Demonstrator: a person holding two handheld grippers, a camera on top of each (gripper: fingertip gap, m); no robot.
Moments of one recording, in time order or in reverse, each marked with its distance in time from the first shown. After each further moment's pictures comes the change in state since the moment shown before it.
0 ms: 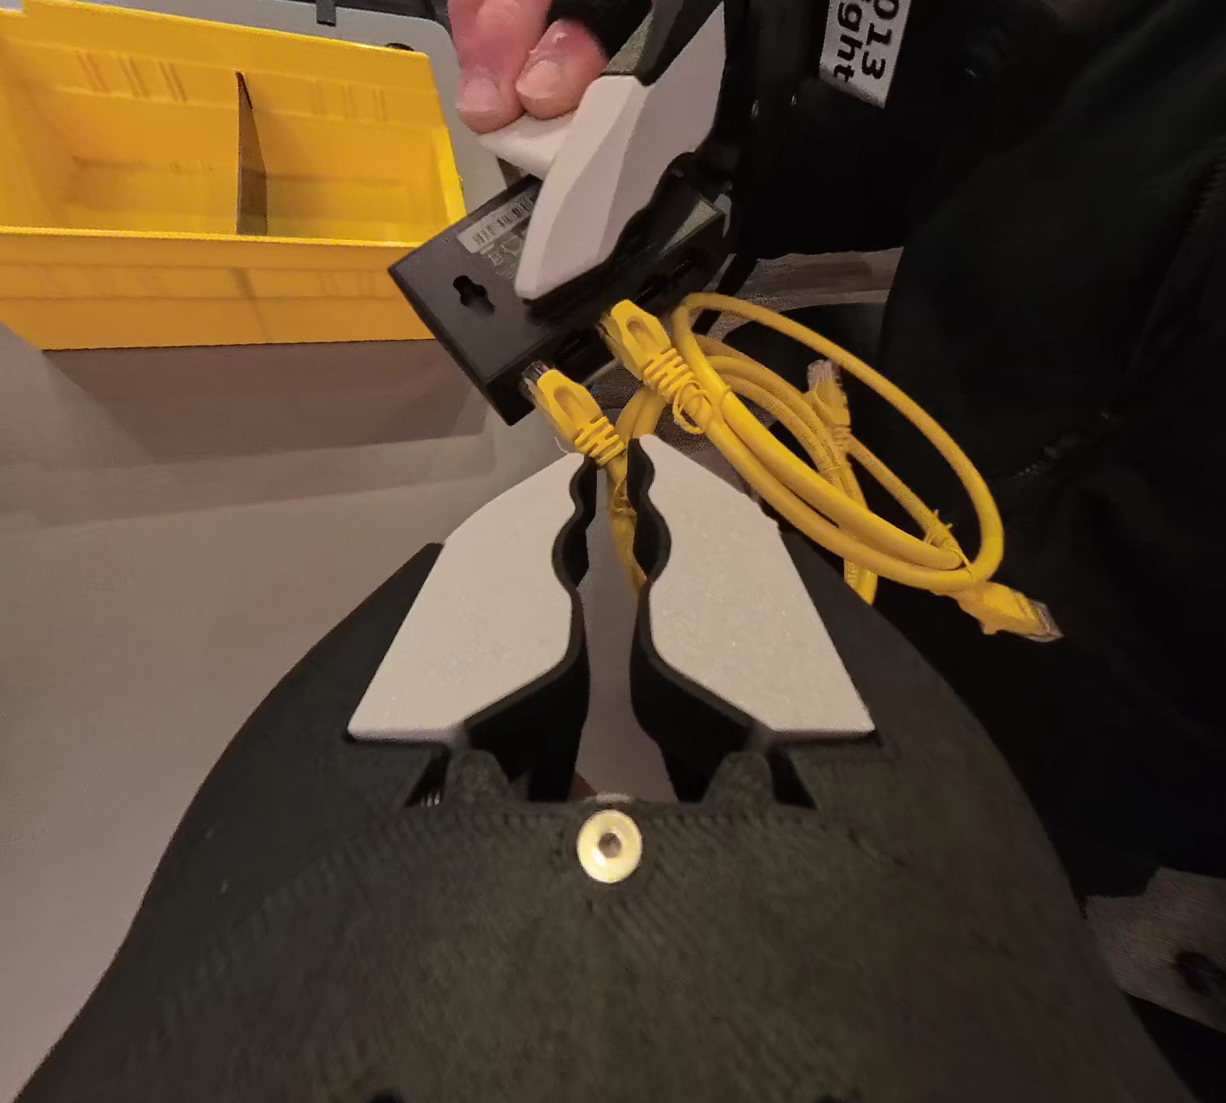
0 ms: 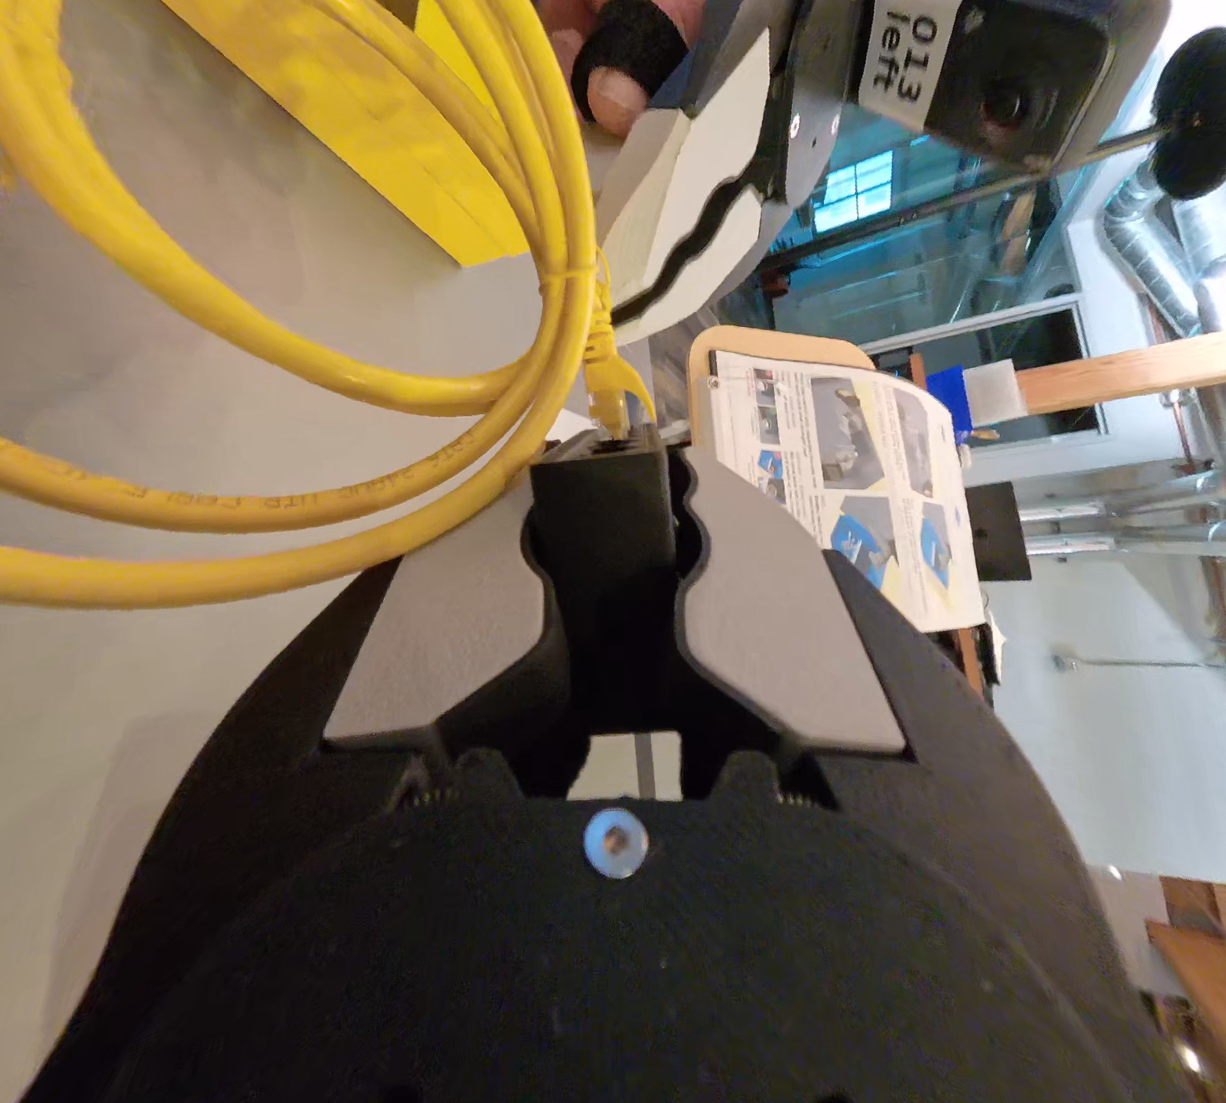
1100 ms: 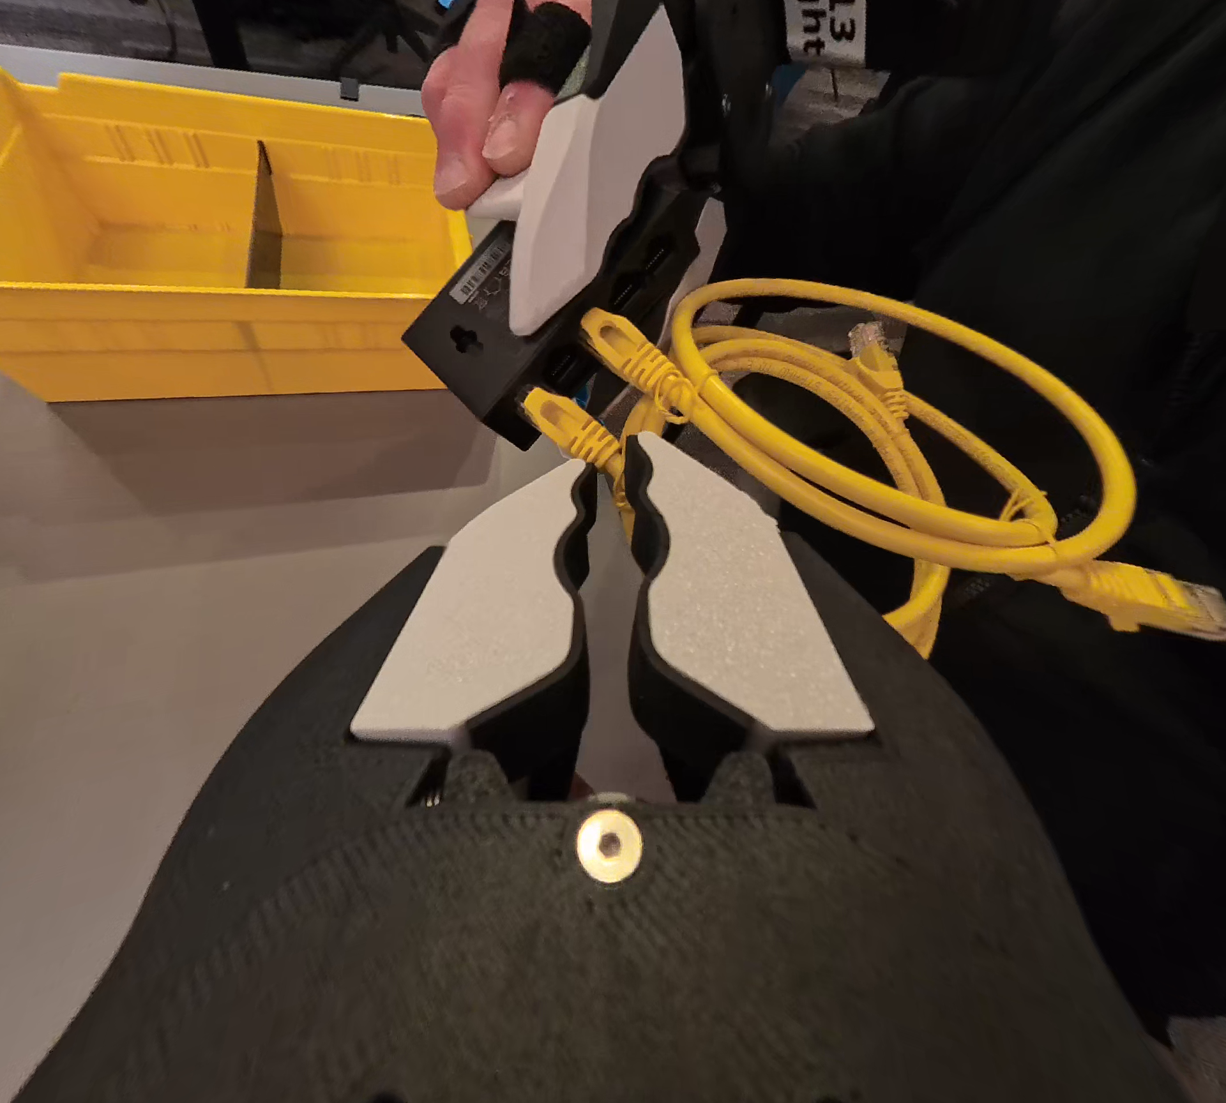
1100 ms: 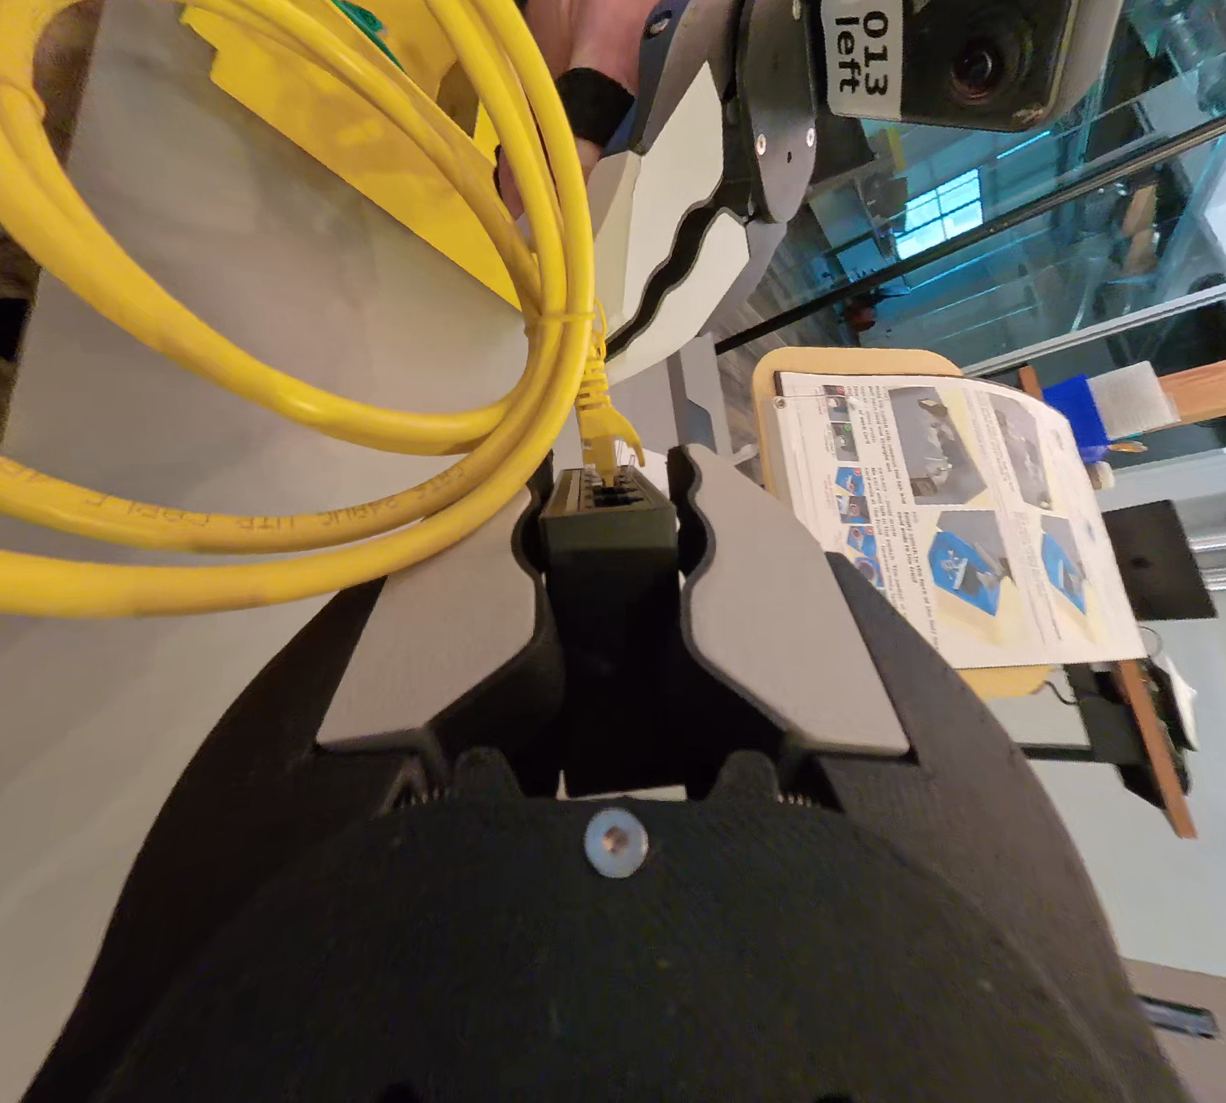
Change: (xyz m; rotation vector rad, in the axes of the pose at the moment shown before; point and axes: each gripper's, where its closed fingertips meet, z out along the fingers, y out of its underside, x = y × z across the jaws) left arm 0.000 -0.007 0.020 0.092 -0.015 0.012; right arm -0.005 0.003 -0.008 0.102 -0.114 0.144
